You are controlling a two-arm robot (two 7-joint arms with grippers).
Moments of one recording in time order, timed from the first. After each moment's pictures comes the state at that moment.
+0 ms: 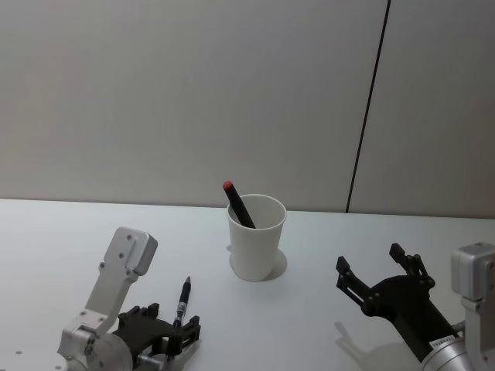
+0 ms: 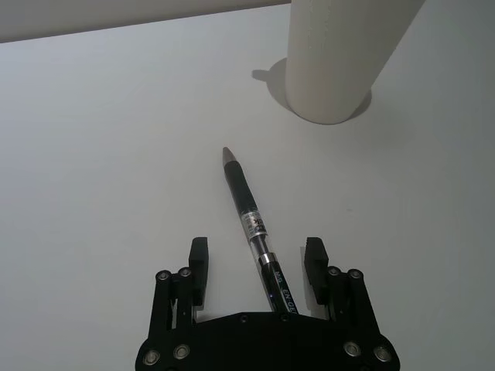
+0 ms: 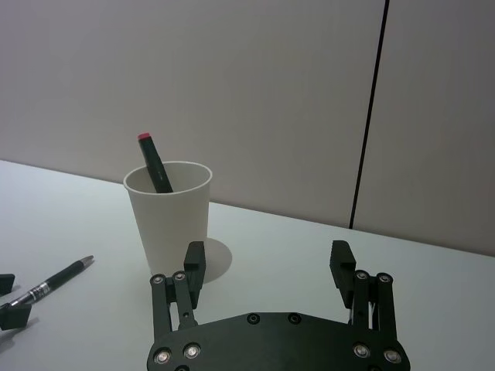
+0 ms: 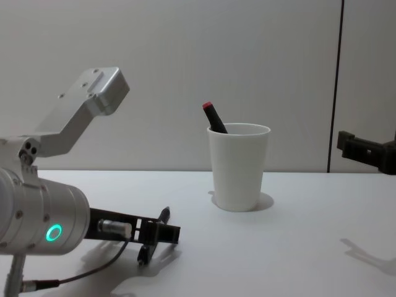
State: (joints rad) left arm -0.19 0.27 0.36 -1.74 -0.38 0.70 0.00; right arm -0.01 0.34 -0.23 -1.77 0.29 0.03 0.07
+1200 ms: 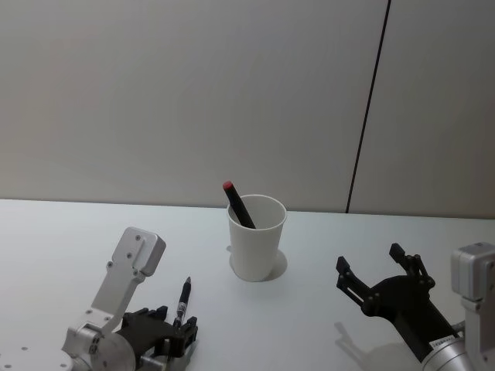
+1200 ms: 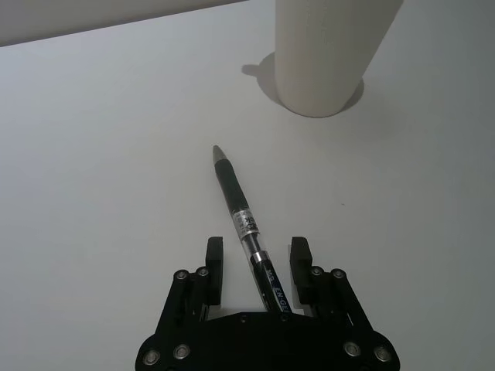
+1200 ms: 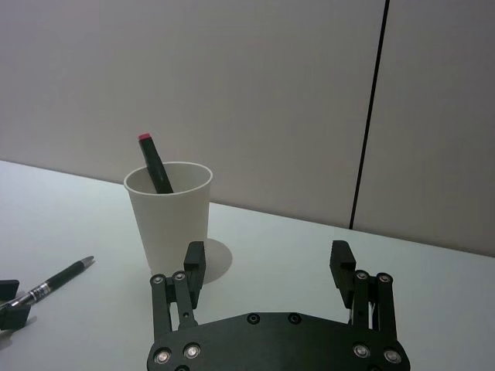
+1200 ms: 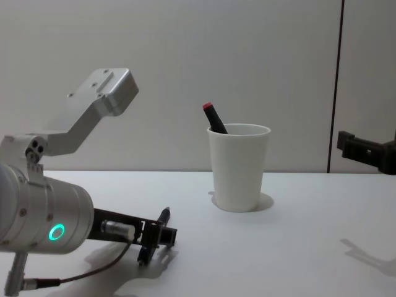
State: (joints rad) left arm -0.21 0.28 0.38 -1.74 -0.36 0.73 -0.02; right arm -0.01 0.34 -0.23 -1.77 0.29 0.03 0.07
